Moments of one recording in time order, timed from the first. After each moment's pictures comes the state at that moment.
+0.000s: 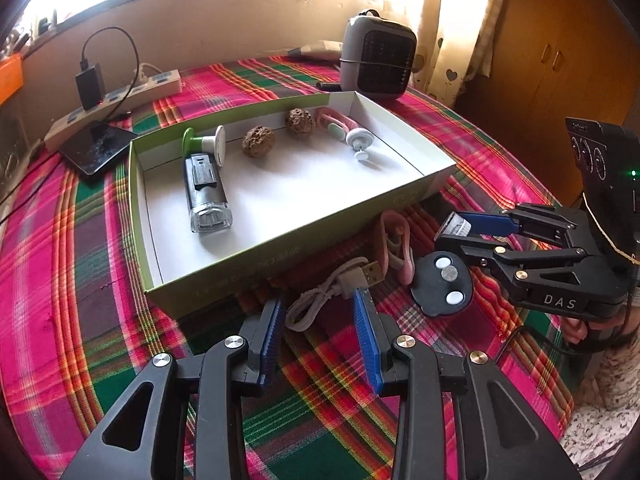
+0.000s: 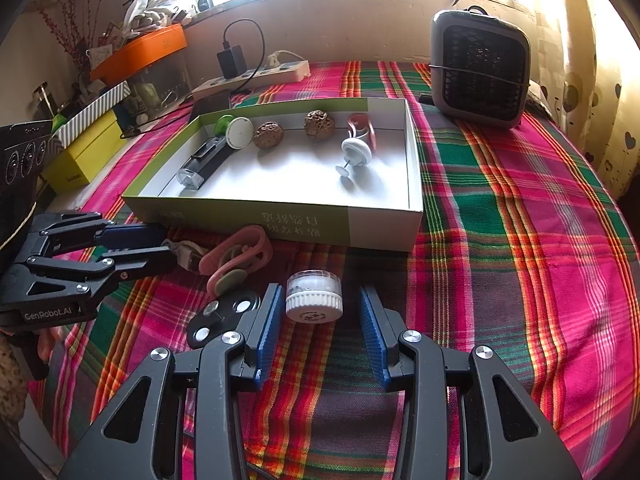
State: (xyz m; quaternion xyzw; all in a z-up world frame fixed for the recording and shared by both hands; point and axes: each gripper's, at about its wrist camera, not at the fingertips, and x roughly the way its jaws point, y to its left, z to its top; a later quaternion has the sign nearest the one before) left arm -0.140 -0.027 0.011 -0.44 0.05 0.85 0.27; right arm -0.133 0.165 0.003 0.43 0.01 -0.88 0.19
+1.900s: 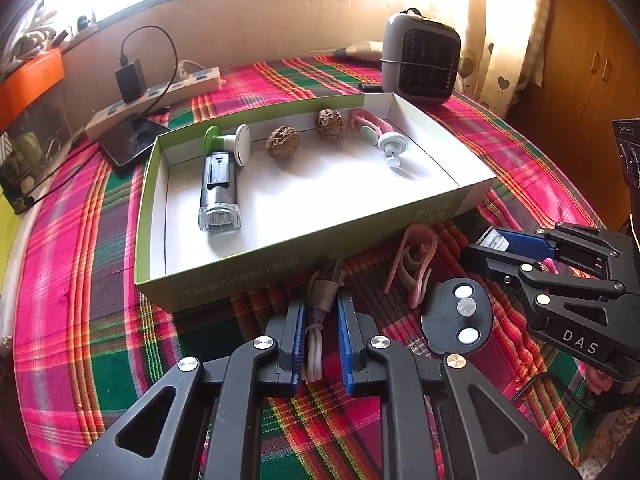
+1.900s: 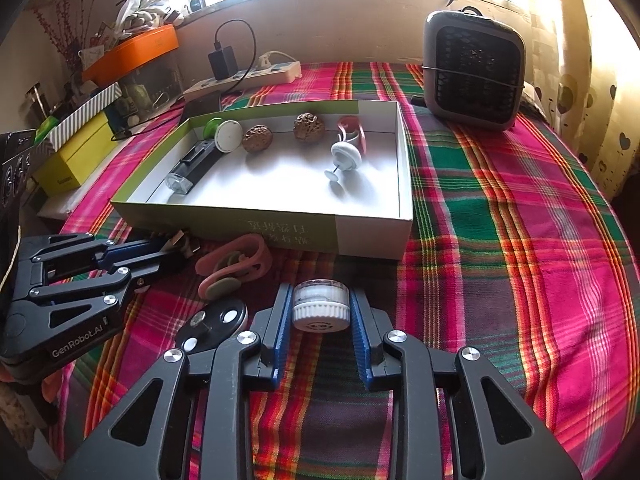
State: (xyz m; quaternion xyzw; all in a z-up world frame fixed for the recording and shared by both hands) left arm -0.140 -0.005 0.007 -0.44 0.05 0.88 0.16; right arm -0.136 0.165 0.003 0.43 0.02 -0.89 0.17
